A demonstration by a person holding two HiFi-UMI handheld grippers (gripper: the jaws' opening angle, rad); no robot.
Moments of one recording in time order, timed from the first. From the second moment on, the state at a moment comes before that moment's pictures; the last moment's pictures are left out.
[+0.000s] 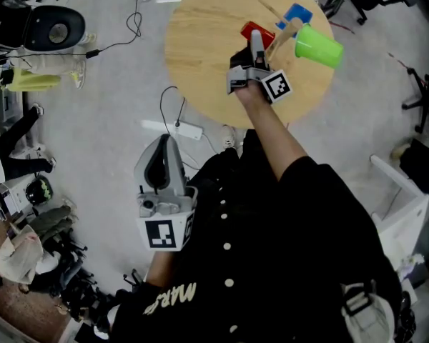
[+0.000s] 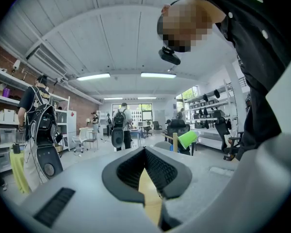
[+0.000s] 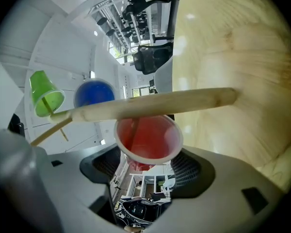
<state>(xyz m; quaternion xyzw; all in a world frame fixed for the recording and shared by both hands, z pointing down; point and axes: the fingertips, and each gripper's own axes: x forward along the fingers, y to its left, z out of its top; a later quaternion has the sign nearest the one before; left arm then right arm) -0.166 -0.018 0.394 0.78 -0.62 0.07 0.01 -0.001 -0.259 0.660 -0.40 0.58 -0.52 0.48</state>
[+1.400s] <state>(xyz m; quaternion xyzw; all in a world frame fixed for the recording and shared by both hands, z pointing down) -0.137 -0.053 0.334 0.82 -0.56 -0.04 -0.01 0.126 -0.130 0.471 -0.55 0.83 -0.03 -0.08</state>
